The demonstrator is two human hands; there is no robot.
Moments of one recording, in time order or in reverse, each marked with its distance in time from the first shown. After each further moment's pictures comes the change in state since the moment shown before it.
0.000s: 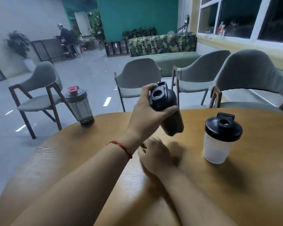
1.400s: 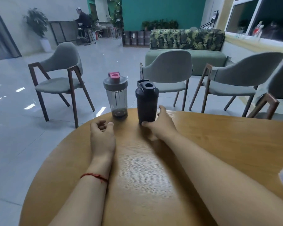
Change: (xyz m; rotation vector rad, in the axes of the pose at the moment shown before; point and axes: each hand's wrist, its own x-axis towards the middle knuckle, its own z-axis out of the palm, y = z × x) left_hand -0.055 -0.199 -0.221 -0.036 0.688 -0.606; right_hand 0.160 -0.104 0.094 0.333 -0.081 0.169
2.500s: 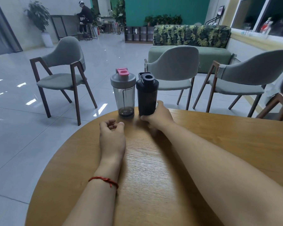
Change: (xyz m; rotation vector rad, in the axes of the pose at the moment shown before) left_hand 0.007 -0.003 0.002 -0.044 -0.041 -0.025; right_hand 0.051 -0.017 0.037 -0.113 -0.031 -0.023
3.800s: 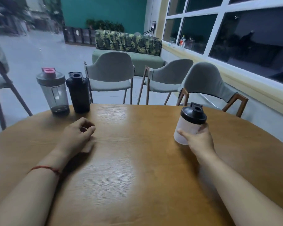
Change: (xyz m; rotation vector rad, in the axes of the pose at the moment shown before) left_hand -0.069 0.009 0.033 0.490 -0.581 0.499; right_hand -0.264 0.187 -0.250 0.201 0.717 0.325
